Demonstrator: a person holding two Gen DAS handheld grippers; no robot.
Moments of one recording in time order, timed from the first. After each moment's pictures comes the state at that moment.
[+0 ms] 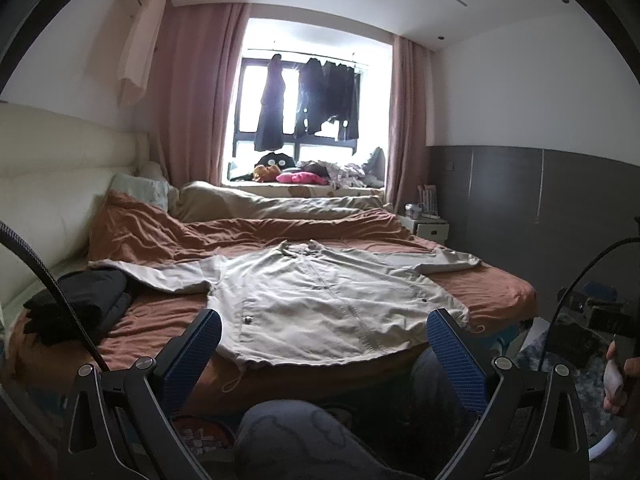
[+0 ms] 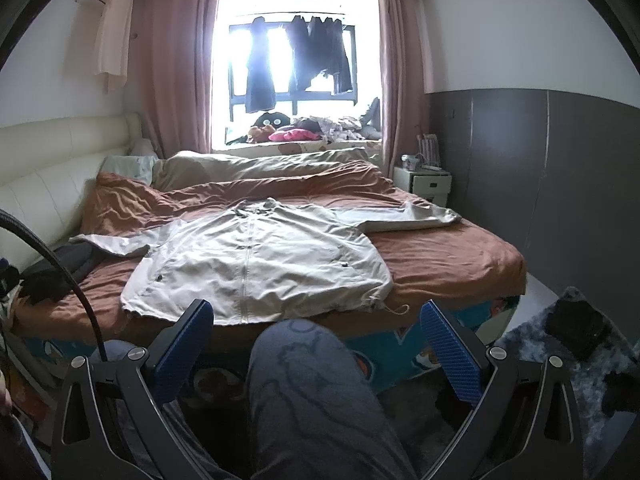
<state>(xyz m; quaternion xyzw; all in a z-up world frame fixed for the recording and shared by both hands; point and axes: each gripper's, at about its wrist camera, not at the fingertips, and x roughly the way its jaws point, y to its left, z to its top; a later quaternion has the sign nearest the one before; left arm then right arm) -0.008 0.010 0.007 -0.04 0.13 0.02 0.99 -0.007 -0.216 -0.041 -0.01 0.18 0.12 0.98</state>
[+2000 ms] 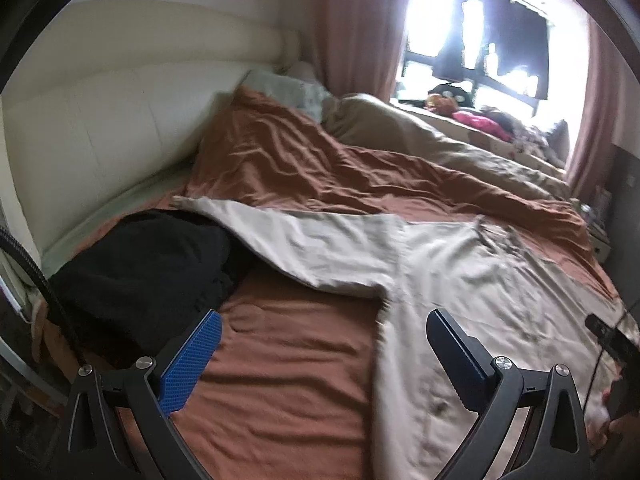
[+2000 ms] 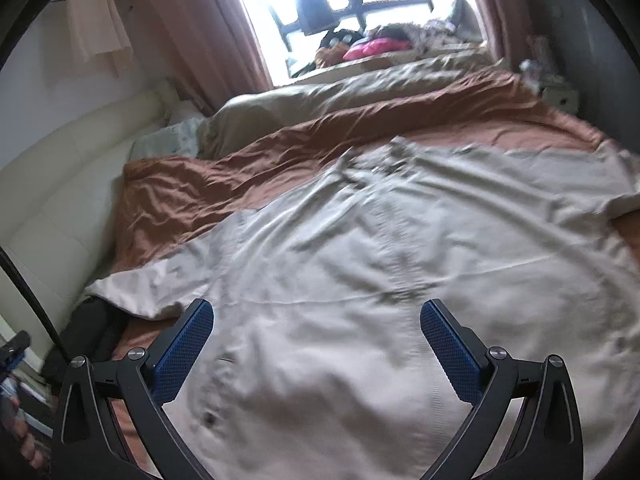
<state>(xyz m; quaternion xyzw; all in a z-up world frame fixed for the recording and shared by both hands) 0.274 0.297 -0.018 -0.15 0.28 0.29 0.90 0.433 0.031 -0.067 0.10 0.33 0.29 0.89</state>
